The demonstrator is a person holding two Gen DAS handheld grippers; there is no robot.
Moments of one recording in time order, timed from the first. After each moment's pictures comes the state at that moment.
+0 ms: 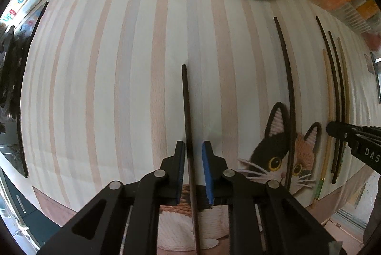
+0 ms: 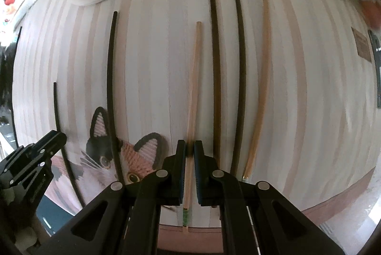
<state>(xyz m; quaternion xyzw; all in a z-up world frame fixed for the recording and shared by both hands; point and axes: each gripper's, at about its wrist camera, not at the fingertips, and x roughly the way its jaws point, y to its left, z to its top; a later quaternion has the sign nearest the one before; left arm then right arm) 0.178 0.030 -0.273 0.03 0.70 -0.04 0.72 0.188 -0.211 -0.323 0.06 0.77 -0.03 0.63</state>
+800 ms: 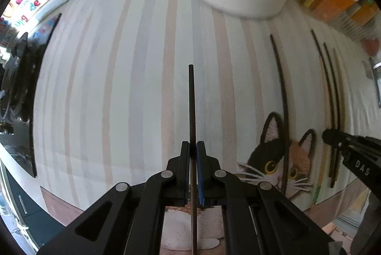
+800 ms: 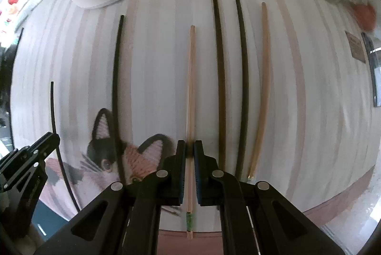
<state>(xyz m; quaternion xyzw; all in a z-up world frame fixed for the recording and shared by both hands) 0.150 0.010 -0.238 0.03 0.66 -0.02 0.75 0.148 -0.156 -0.301 0.06 0.74 -0.03 0.67</state>
